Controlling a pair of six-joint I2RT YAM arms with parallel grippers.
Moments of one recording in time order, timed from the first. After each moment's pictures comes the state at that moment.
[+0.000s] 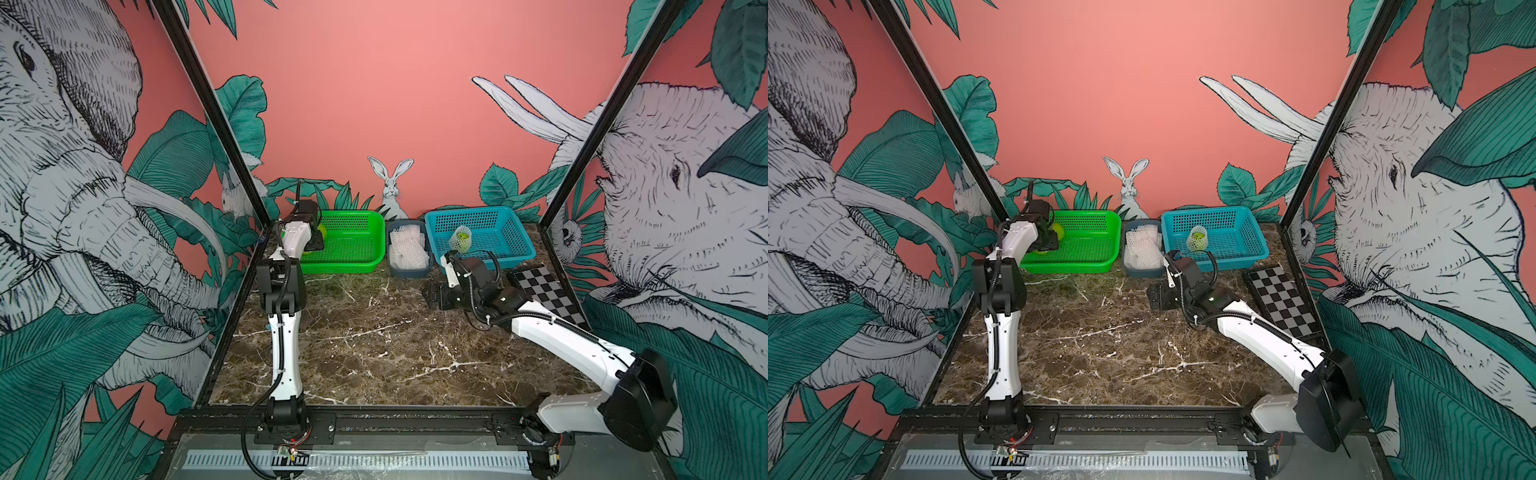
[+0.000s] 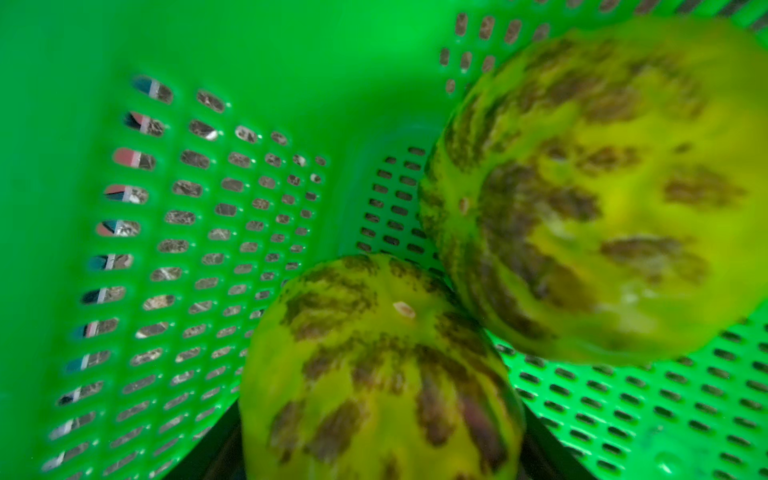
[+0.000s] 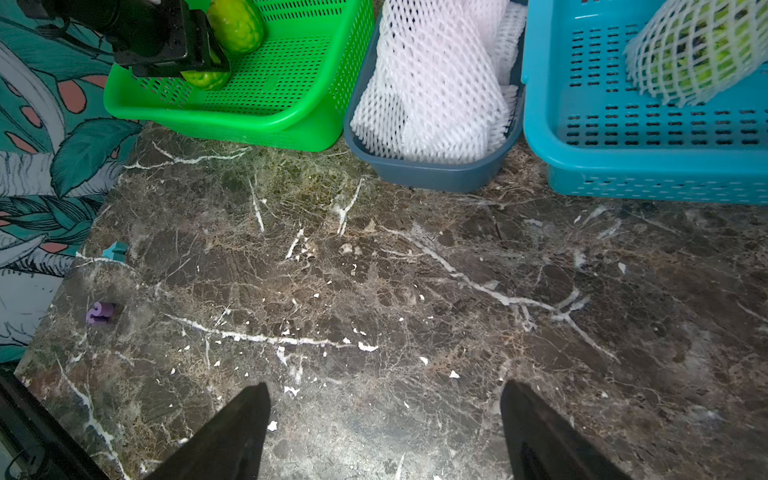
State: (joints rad) left arm -0.01 2.48 2.25 -0.88 -0.29 -0.17; right arm 0.68 1.34 1.01 -0.40 0.01 0.40
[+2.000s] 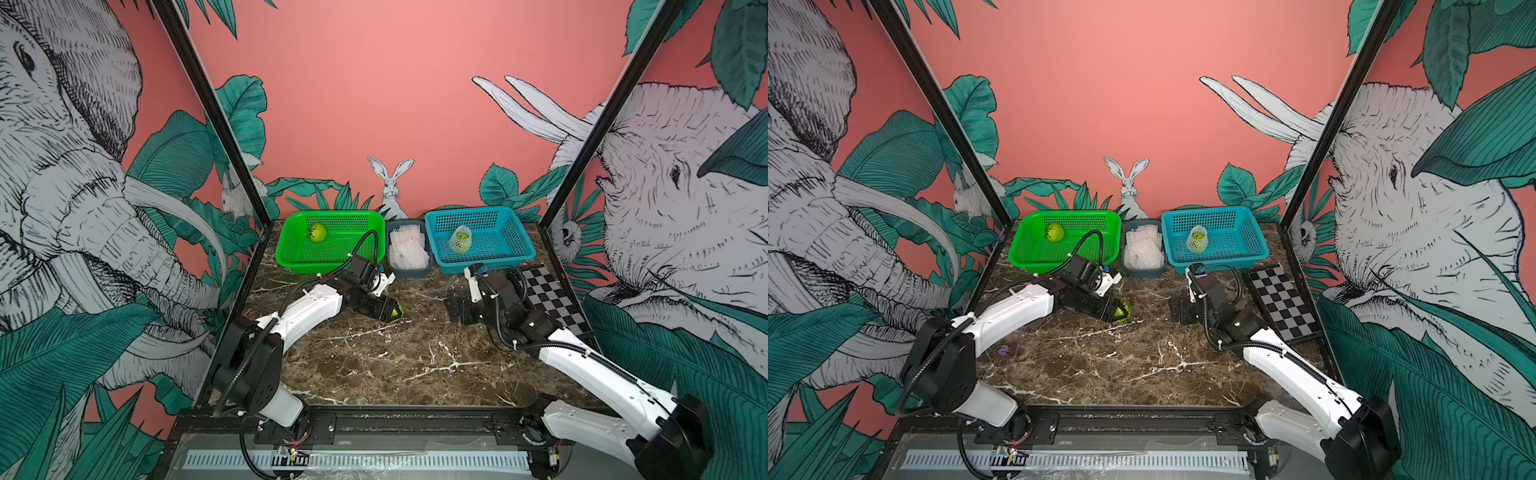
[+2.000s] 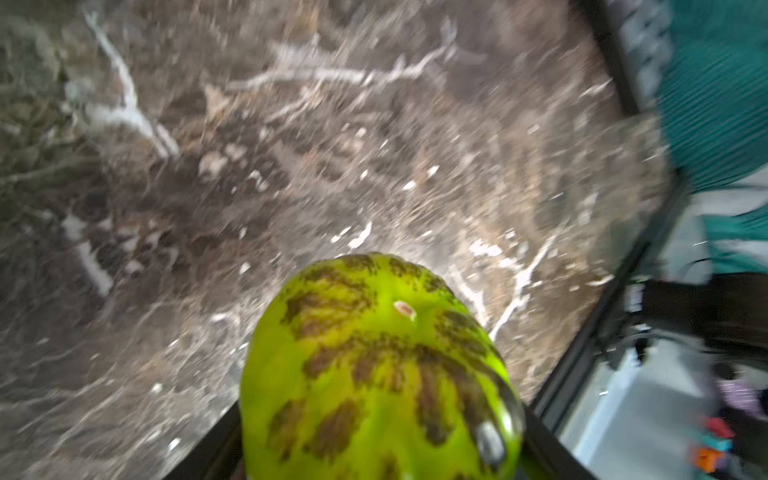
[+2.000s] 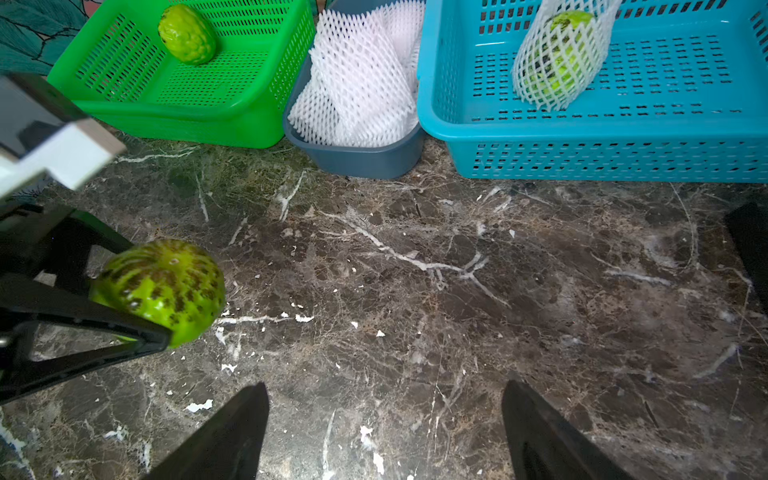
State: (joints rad) left arm -0.57 1.57 1.09 -0.65 0.41 -0.10; right arm 0.63 1.07 0.81 -0.42 0.12 0.34
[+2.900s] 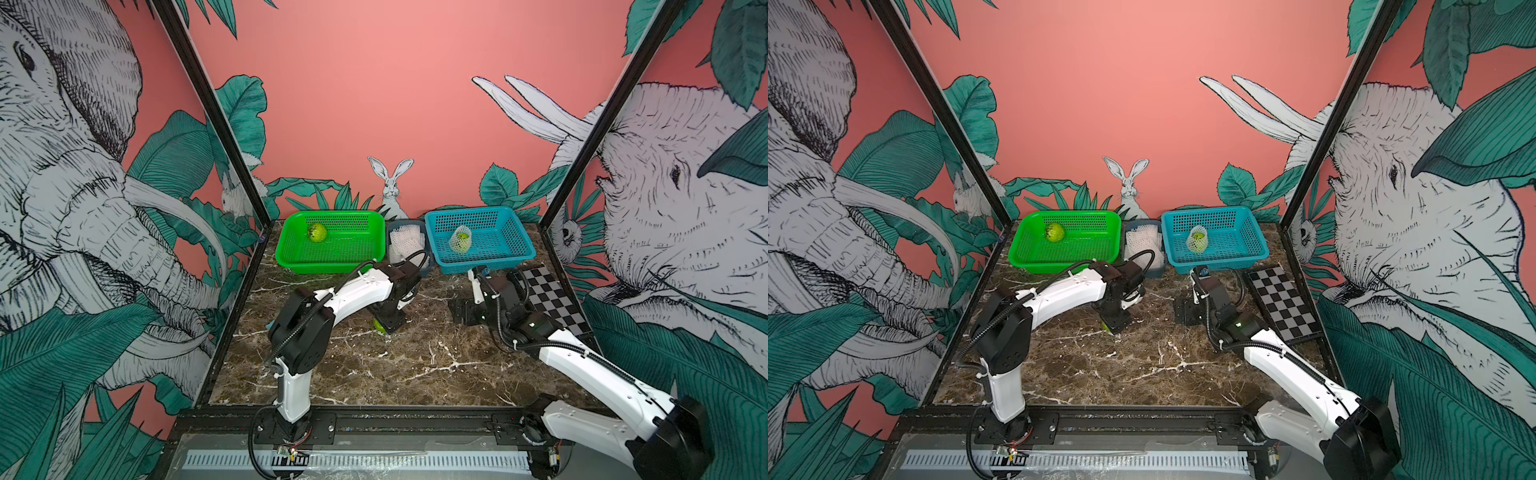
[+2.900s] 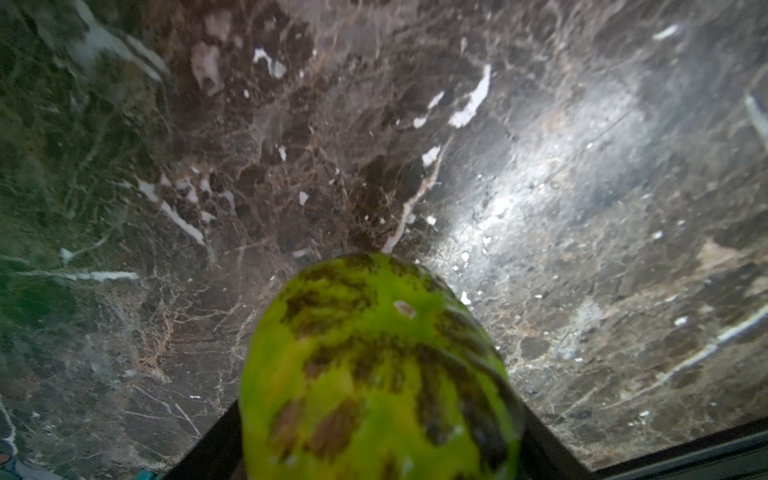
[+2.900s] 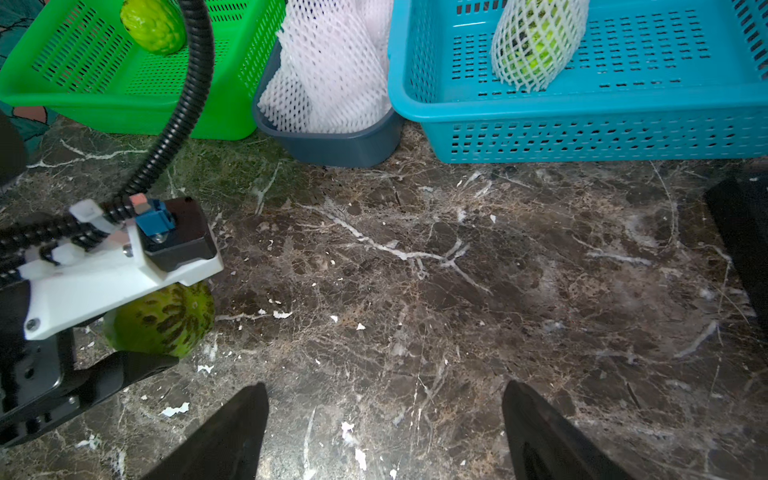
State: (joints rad) left arm -0.81 1.91 1.49 -1.14 -0.12 0.11; right arm 0.60 1.06 0.77 -0.42 0.12 0.34
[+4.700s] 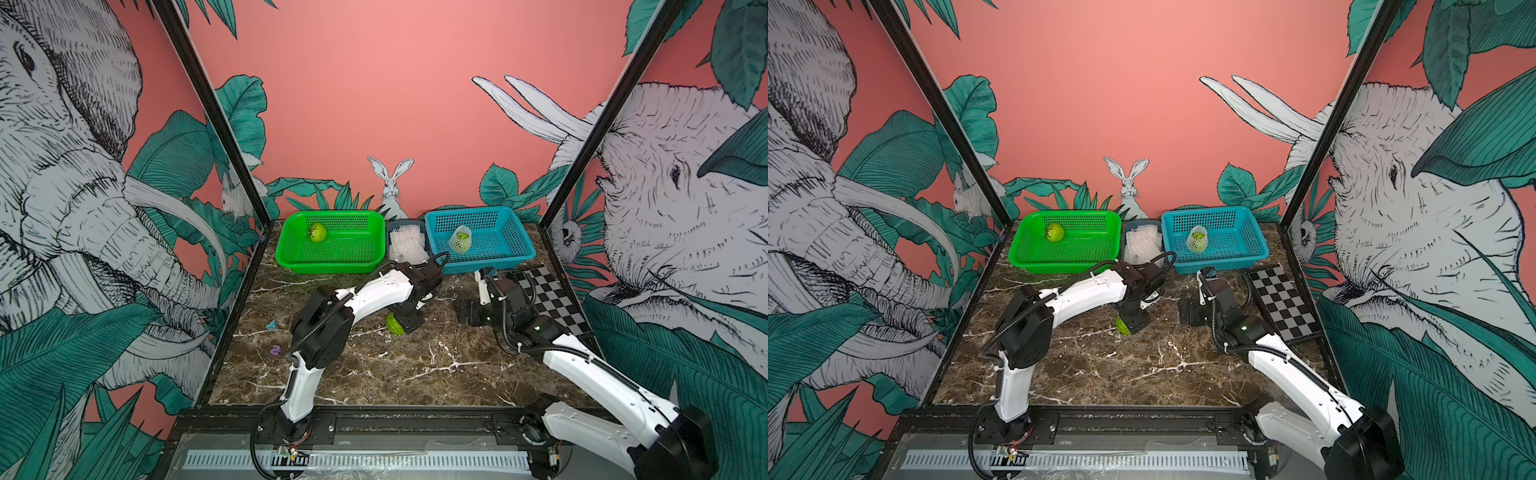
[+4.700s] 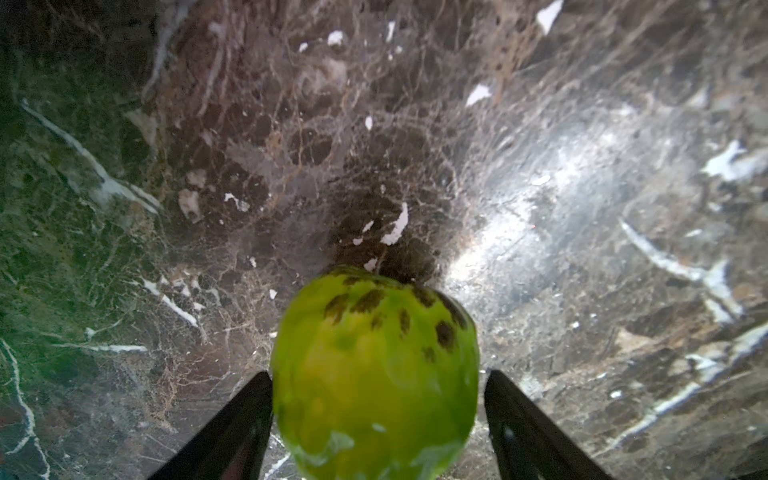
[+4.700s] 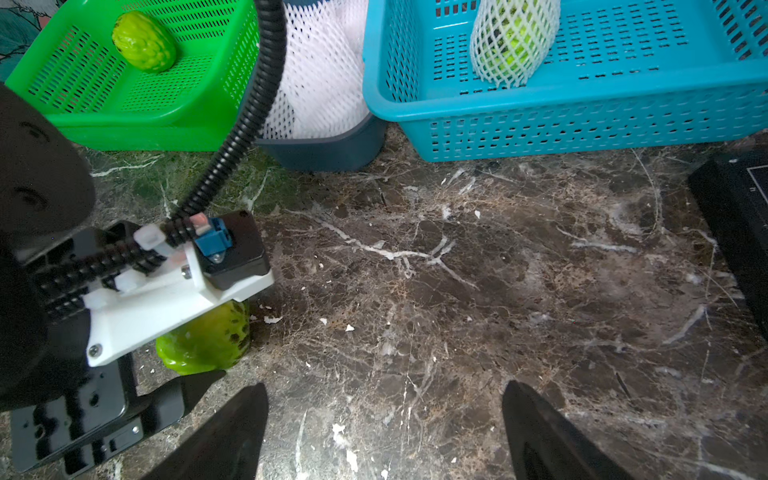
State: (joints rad) left arm -0.90 2.02 1.64 -1.13 -0.14 0.08; right arm 0.55 1.02 0.73 -0.40 0.09 0.36
